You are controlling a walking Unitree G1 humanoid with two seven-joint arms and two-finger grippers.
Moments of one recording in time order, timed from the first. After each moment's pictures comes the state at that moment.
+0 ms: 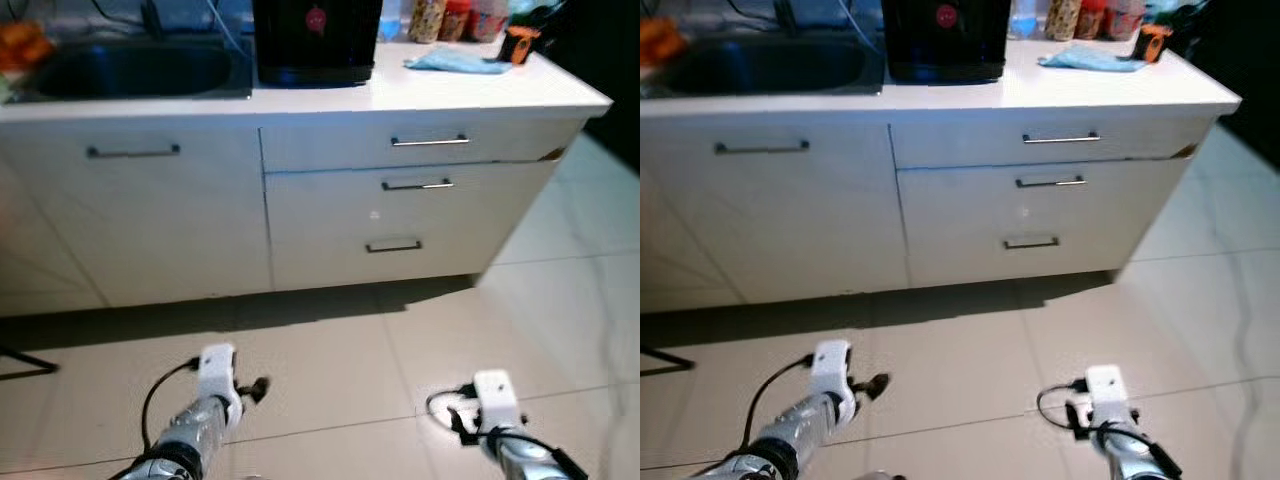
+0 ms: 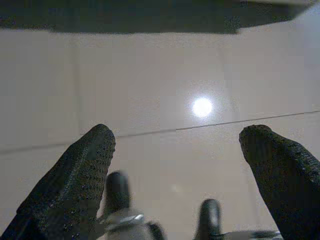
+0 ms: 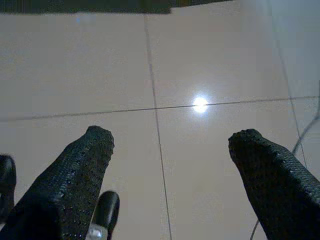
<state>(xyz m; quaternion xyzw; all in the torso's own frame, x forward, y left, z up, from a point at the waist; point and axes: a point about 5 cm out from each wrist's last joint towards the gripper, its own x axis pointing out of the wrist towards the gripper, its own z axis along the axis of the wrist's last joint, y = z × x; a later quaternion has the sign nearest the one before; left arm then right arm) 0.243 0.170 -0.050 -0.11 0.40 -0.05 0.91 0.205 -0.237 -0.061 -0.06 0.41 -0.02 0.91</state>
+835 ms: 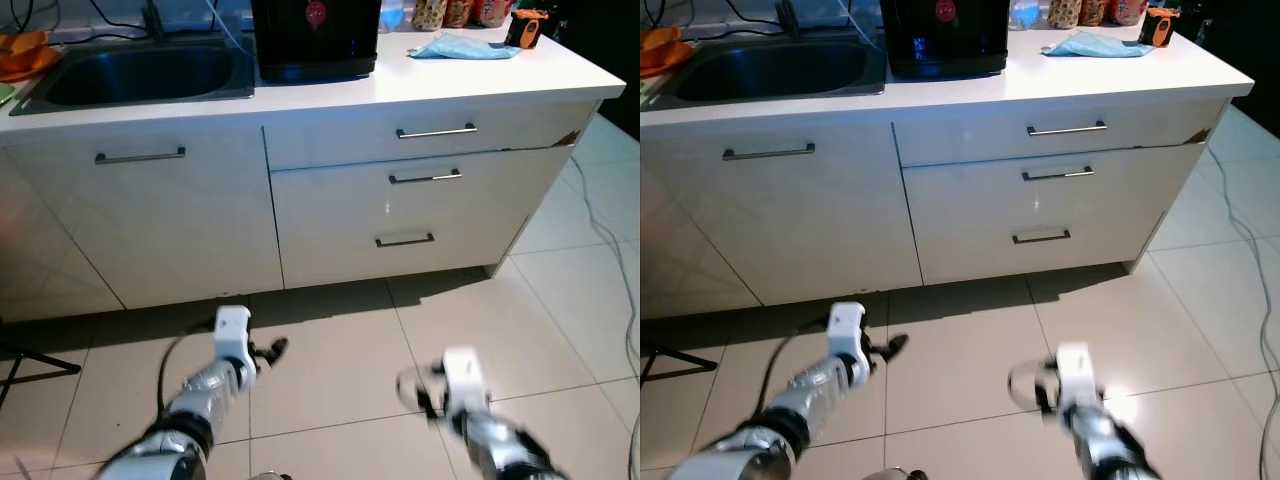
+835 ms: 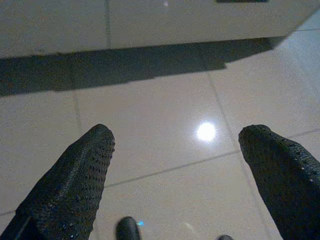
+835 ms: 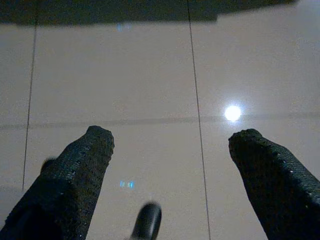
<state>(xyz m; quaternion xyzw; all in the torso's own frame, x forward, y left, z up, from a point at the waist) 0.286 0.162 -0.015 -0.08 0.33 -0.08 0.94 0.215 -0.195 -0.065 -0.05 0.41 0.02 0.91</state>
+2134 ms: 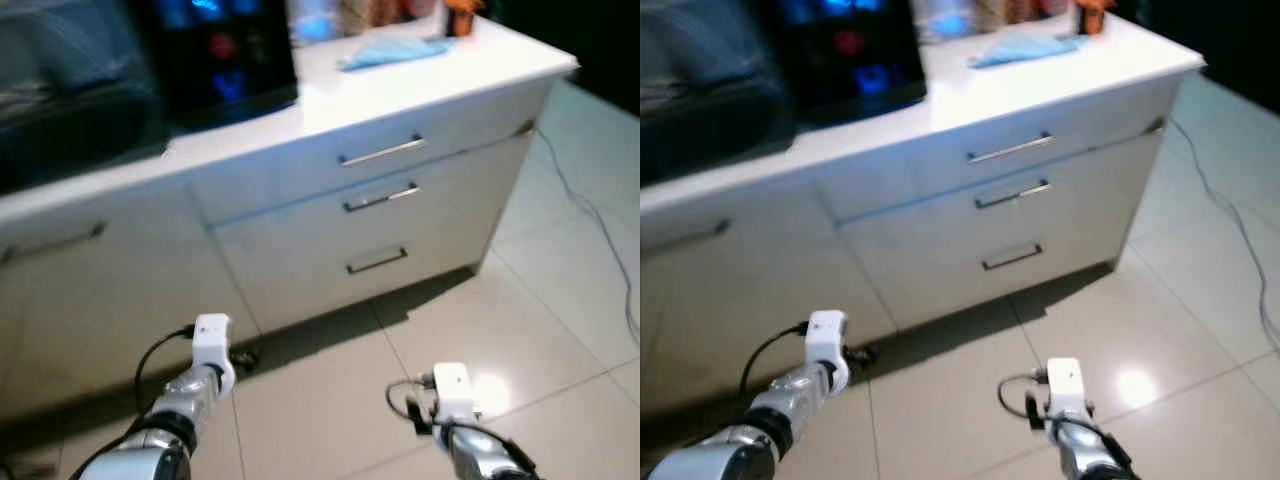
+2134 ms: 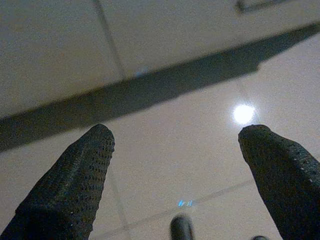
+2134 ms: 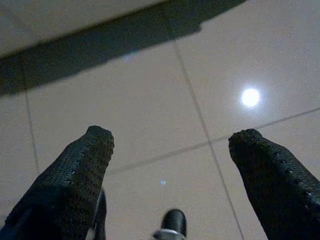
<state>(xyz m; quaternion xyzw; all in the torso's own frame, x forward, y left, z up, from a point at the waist) 0.280 0.179 -0.022 -0.07 0.36 -0.03 0.93 0.220 -0.178 -0.064 -0.02 0.40 0.00 0.92</state>
